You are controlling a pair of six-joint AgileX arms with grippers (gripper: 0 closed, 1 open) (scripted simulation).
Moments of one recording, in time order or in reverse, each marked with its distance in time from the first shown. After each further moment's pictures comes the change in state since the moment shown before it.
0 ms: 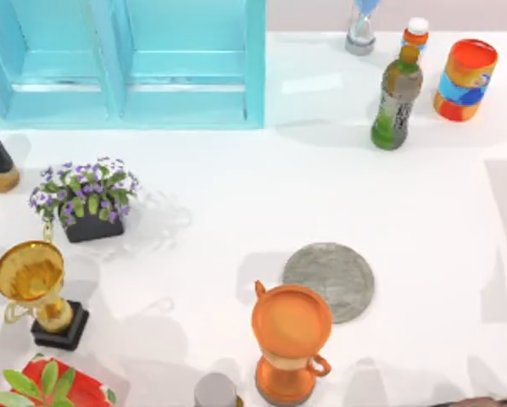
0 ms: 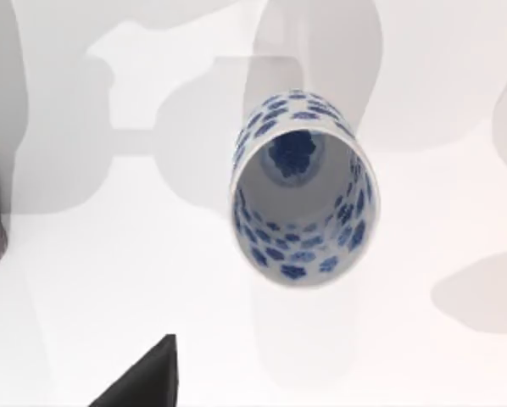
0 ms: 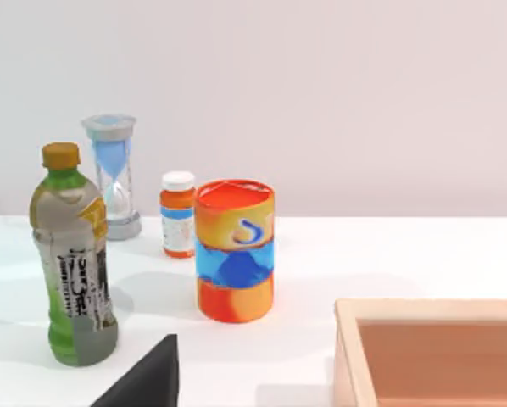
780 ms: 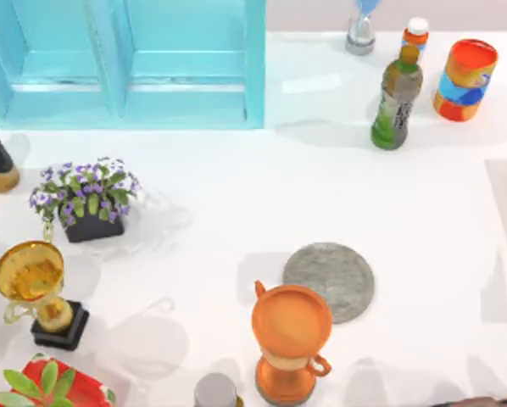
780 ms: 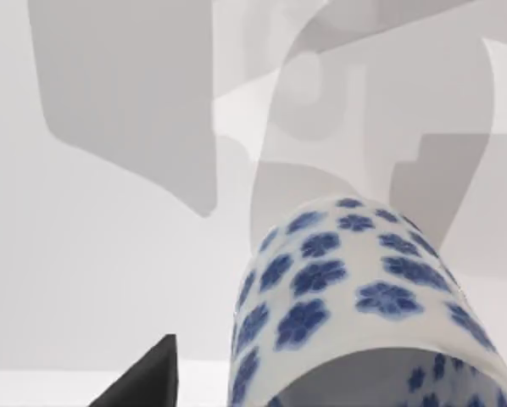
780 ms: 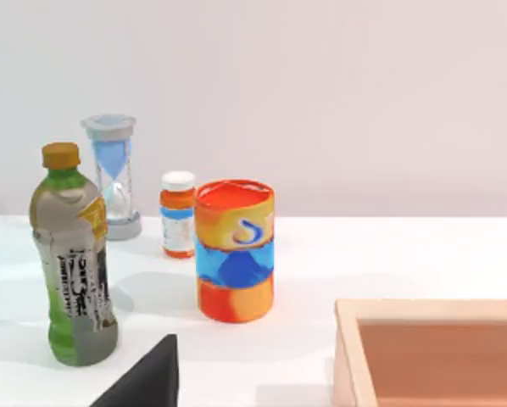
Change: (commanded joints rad) left arm 0.002 0.112 -0.269 0.385 0.000 0.004; right arm 0.000 0.000 0.000 0.000 0.000 0.000
